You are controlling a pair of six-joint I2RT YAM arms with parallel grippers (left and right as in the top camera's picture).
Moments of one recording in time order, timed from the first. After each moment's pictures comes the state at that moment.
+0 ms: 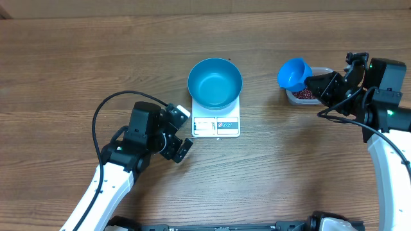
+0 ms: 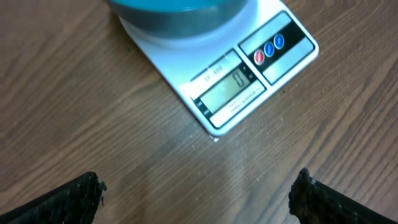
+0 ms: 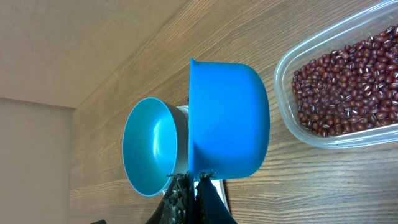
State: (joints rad) left arm -0.32 1.17 0.72 -0.48 0.22 0.31; right arm -0.19 1.29 1.11 -0.63 -0.59 0.47
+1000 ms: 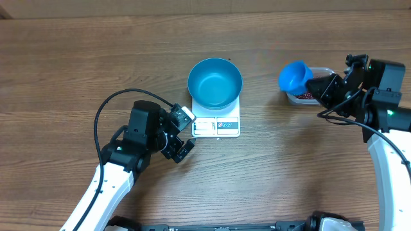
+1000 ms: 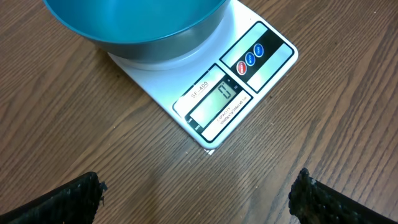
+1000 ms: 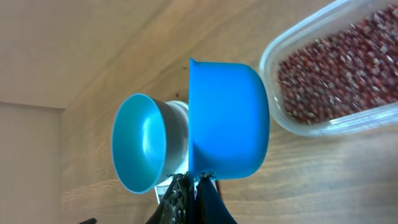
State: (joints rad) left arm -0.32 1.17 0.72 -0.46 0.28 0.42; right arm -0.19 1.29 1.11 -0.69 -0.55 0.47
